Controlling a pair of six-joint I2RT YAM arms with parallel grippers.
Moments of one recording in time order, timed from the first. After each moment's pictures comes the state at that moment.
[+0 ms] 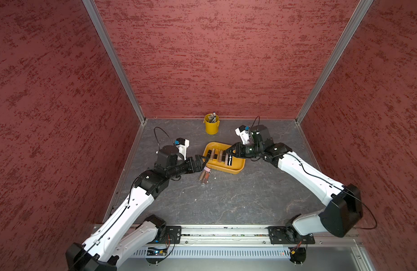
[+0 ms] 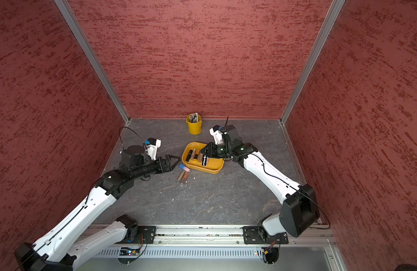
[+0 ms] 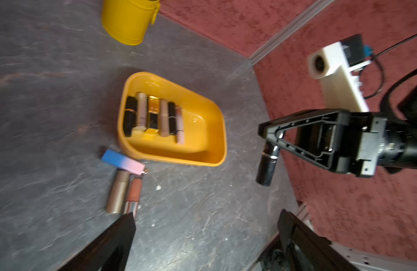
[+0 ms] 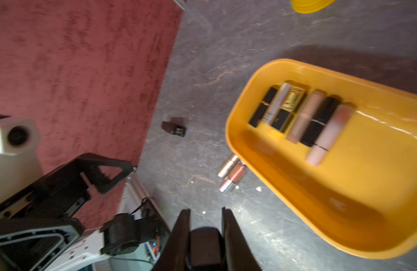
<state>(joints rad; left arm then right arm) -0.48 0.90 0.83 -0.53 0.24 -0.63 0.53 1.49 1.26 -0.50 -0.46 0.57</state>
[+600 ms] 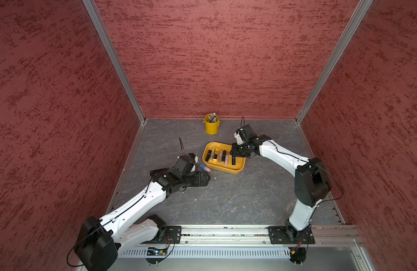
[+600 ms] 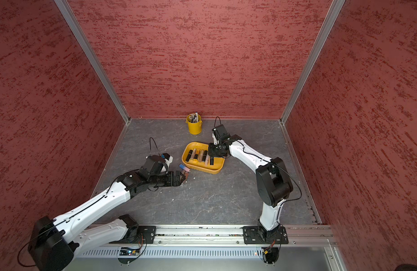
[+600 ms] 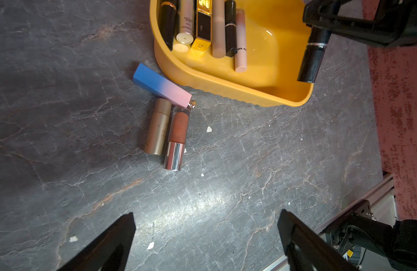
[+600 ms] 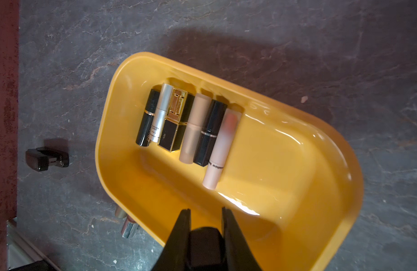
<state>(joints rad) -0.62 1.05 0.71 -0.57 0.14 -0.61 0.49 1.83 1.42 -0.62 -0.21 0.49</state>
